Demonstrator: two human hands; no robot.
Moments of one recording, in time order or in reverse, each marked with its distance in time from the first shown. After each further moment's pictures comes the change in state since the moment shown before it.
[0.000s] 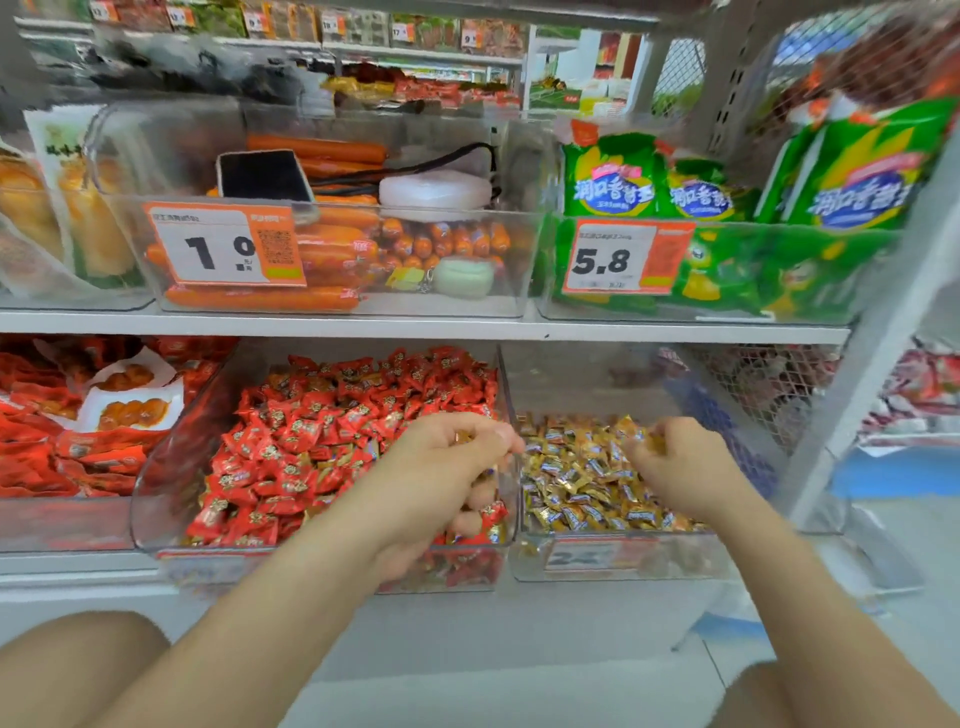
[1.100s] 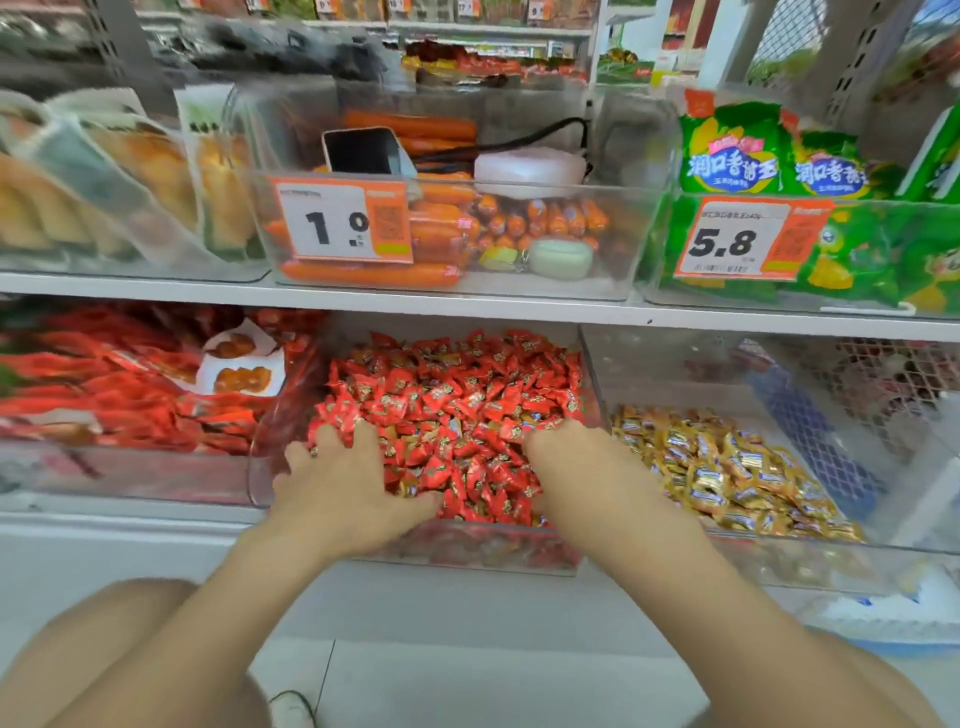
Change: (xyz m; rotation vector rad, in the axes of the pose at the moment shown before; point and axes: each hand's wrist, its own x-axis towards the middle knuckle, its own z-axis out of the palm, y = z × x) left_hand -0.034 -0.040 -0.131 1.321 0.421 -0.405; right_hand -0.083 -0.179 0.059 -0.608 -0.259 -0.487
